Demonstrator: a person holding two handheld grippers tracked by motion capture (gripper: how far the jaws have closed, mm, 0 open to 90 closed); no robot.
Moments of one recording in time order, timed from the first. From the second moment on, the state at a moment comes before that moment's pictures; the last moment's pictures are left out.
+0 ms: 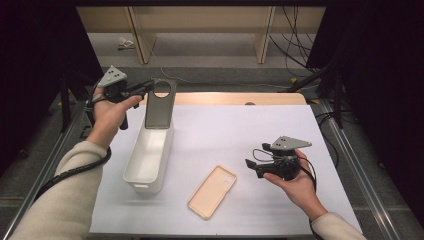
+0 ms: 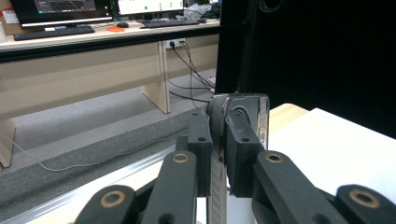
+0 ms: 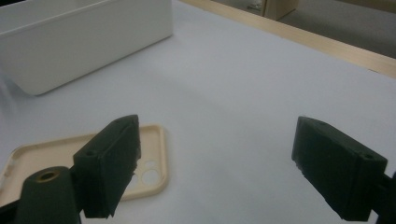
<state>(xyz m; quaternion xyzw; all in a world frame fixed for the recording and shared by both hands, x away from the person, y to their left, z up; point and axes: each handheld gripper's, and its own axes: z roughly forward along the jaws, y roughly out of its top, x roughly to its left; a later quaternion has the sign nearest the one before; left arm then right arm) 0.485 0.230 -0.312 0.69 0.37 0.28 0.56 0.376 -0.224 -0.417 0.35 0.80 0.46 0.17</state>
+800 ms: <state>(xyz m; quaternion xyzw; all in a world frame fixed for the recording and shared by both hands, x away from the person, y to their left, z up) 0.500 0.241 -0.326 0.68 0.37 0.27 0.56 0.376 -0.224 -0.418 0.34 0.80 0.46 0.17</state>
